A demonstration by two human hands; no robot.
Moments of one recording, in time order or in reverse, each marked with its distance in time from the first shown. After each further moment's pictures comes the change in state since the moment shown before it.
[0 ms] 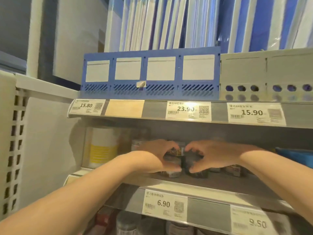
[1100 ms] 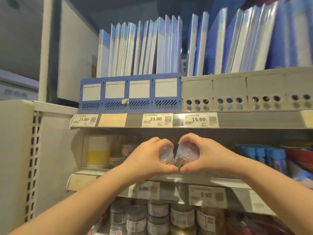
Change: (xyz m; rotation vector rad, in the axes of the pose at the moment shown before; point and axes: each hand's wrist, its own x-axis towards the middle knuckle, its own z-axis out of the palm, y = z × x) left_hand -0.055 0.086 -0.013 -0.025 0.297 0.095; right_hand -0.119 -0.020 -0.010 0.388 0.348 -0.124
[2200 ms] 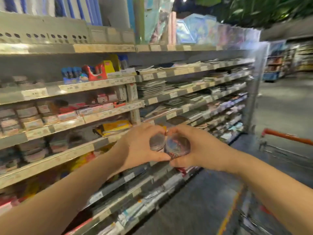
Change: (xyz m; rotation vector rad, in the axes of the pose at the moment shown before) left_hand -0.341 0.462 -0.043 -0.460 -0.510 0.611; right_hand -0.636 -0.256 -0.066 -0.131 0.186 0.699
